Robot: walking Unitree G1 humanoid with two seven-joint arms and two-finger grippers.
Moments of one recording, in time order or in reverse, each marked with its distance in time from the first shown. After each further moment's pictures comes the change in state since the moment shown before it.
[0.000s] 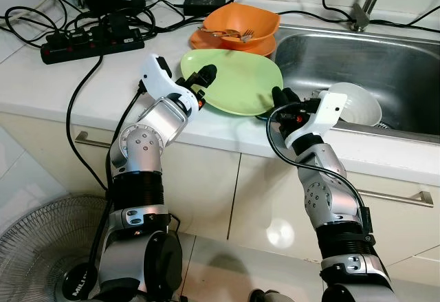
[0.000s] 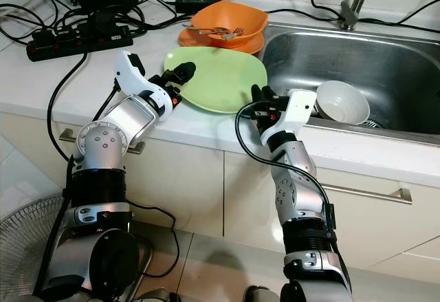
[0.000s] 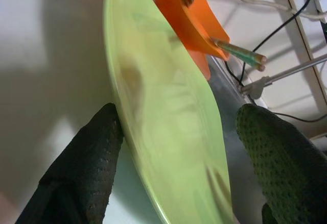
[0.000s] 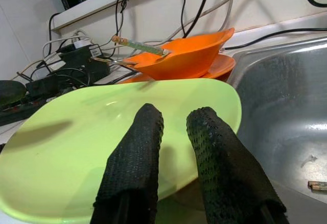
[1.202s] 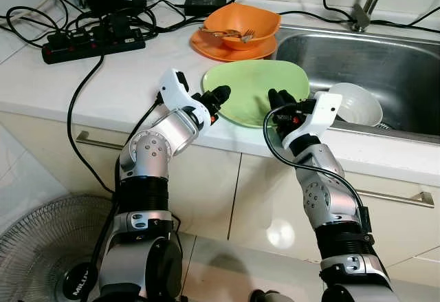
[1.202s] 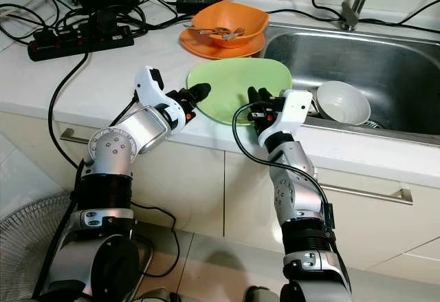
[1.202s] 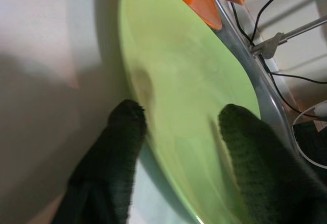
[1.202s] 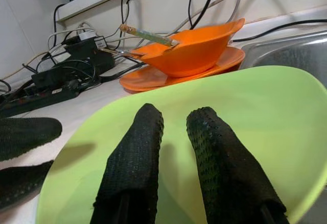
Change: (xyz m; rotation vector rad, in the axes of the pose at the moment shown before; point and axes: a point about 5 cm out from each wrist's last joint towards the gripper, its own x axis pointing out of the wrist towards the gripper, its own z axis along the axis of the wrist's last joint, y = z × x) left arm 0.003 0.003 -0.028 0.029 0.145 0.011; right arm 0.001 0.003 -0.004 0.000 0.032 0.014
